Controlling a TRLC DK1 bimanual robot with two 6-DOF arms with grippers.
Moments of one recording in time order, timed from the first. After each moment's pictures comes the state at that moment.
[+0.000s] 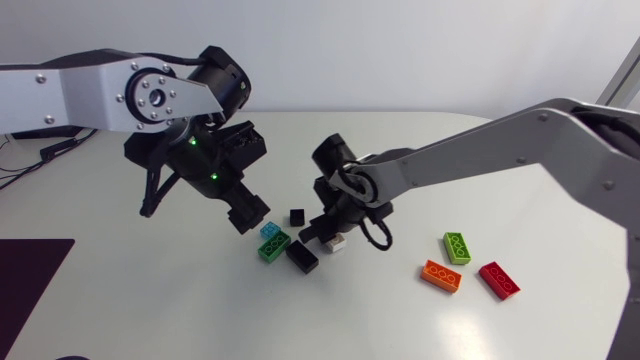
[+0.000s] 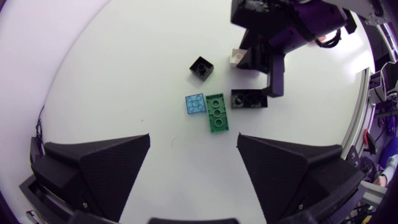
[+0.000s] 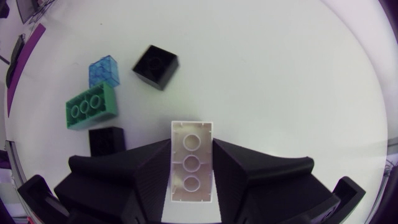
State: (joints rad) left arm -0.52 1.59 1.27 -0.86 -0.08 0.35; right arm 0.61 1.99 1.25 -0.31 0.00 0.06
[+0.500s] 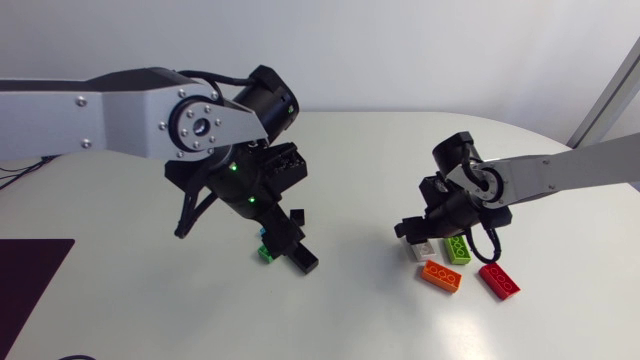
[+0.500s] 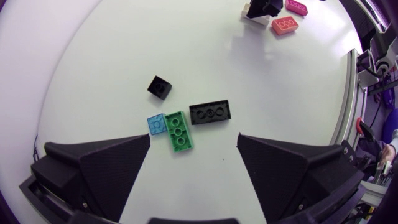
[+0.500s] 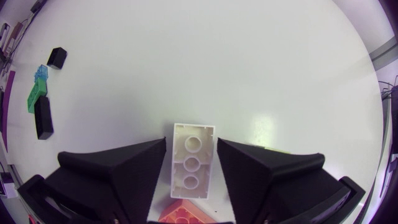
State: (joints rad) left arm -0.68 1.62 1.26 -0.81 -0.06 0.33; right arm 0.22 1.72 0.91 -0.31 -0.04 0.01
